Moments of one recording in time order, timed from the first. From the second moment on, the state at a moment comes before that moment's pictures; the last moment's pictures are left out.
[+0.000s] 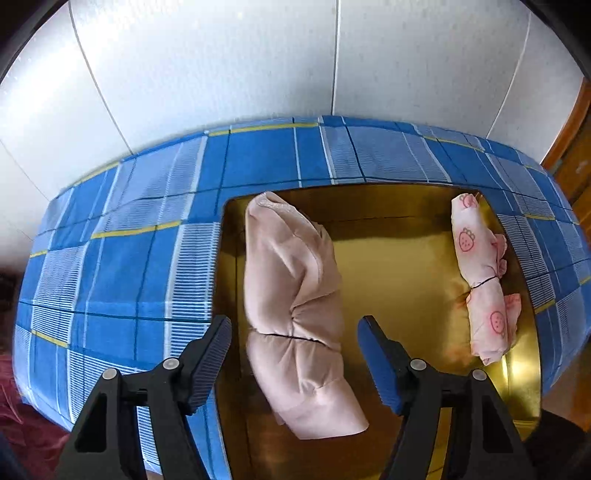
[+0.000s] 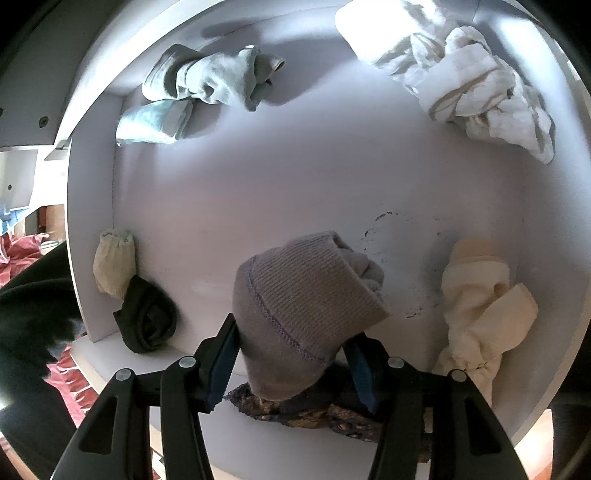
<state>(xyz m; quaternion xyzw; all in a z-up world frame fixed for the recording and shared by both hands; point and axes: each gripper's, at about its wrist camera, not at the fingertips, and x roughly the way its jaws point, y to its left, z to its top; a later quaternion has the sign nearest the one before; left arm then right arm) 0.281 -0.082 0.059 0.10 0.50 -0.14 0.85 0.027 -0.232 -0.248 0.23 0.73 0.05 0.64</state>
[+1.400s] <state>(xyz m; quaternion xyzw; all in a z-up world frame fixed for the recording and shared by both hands) 0.048 -0.028 -0.053 -0.04 0.52 -0.19 0.83 0.022 -0.235 -0.245 0.21 0.73 0.02 0.65</state>
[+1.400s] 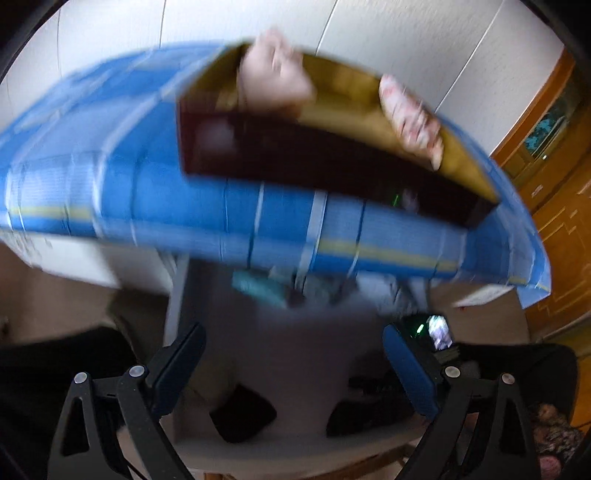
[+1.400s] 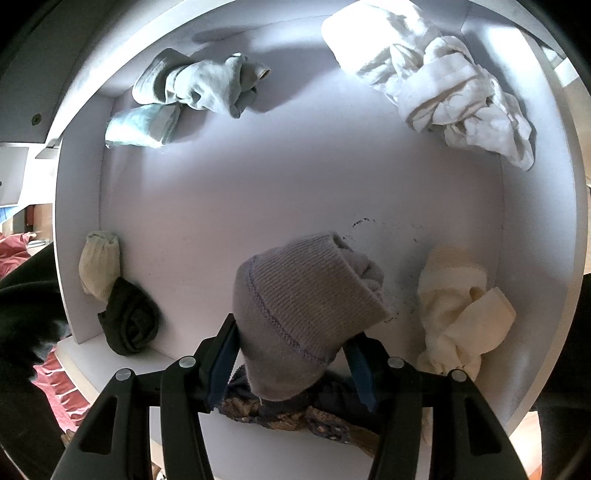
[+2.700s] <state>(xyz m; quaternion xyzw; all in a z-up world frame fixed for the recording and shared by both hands) 0.066 -0.045 -0.285 0.10 0.74 -0.09 0.66 0.020 -0.248 -0.248 0.25 0.72 0.04 0.64</state>
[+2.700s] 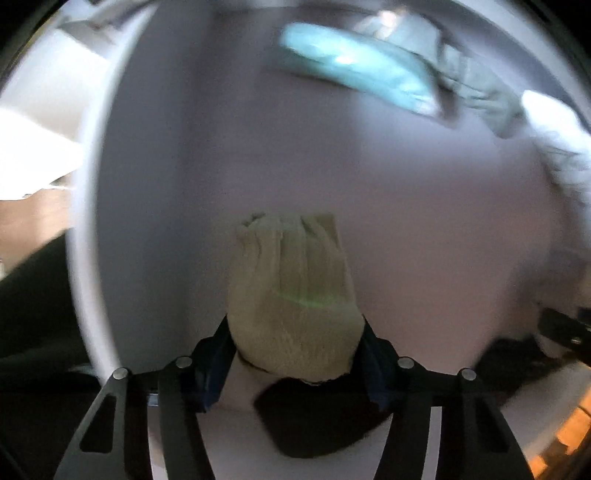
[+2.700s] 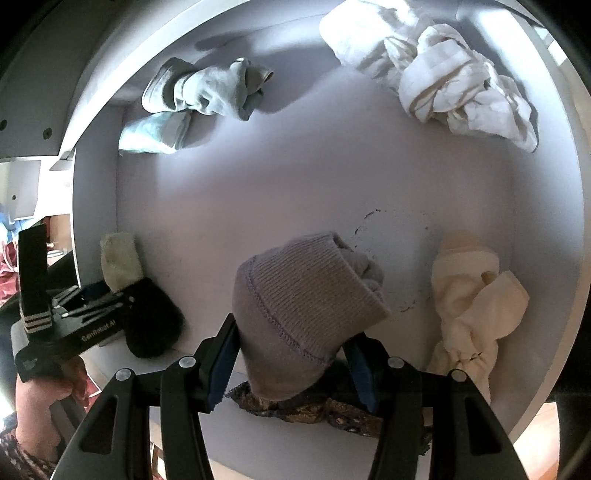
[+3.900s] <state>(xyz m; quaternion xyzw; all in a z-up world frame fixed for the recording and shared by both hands) 0.064 -0.096 -0.292 0.11 0.73 -0.15 0.66 0.004 -0.267 -0.228 0.27 0.70 0.01 0.66</state>
